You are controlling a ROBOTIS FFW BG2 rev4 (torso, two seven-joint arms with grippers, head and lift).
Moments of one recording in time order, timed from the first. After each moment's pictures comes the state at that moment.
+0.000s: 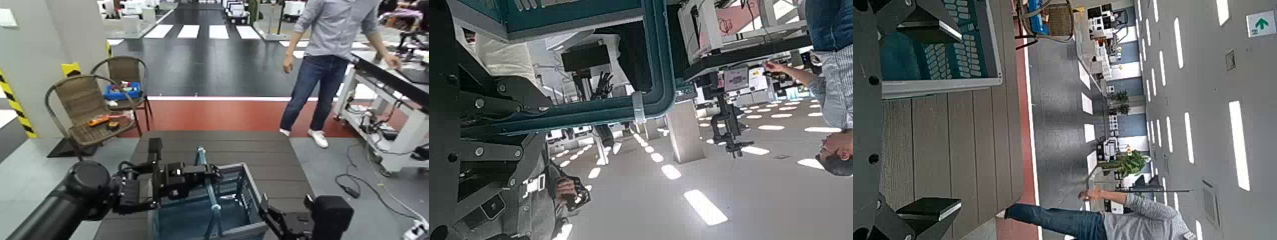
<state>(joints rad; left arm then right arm) -0.58 0.31 -0.35 -1.09 1.37 1.15 -0.66 0.35 -0.15 0.24 -2.08 -0.18 0.26 -0.27</state>
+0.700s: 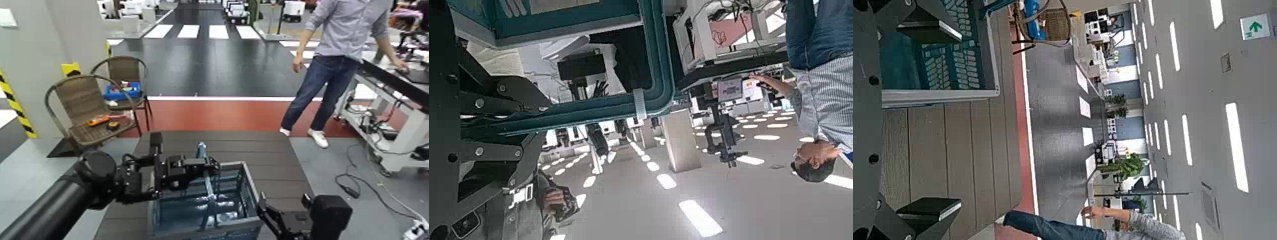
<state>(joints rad) -0.70 0.29 -0.42 -0.91 1.33 1.12 -0.72 0.34 -0.15 0.24 -2.07 -0.19 0.24 -0.26</state>
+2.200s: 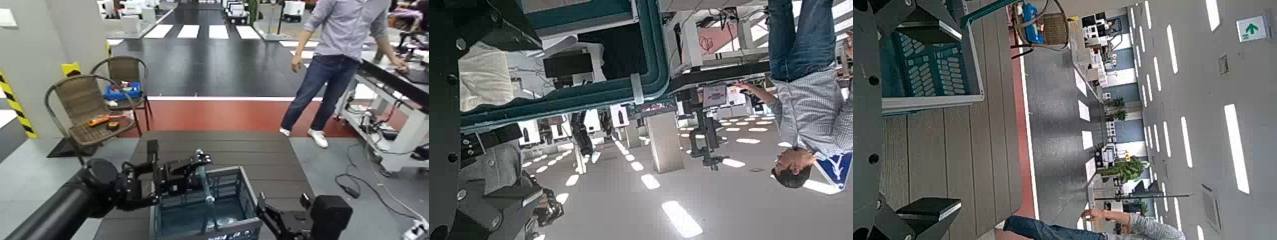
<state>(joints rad) -0.70 0.27 -0.42 -0.80 1.29 1.05 -0.78 0.34 -0.15 0.24 -2.06 -0.21 0.23 -0.25</state>
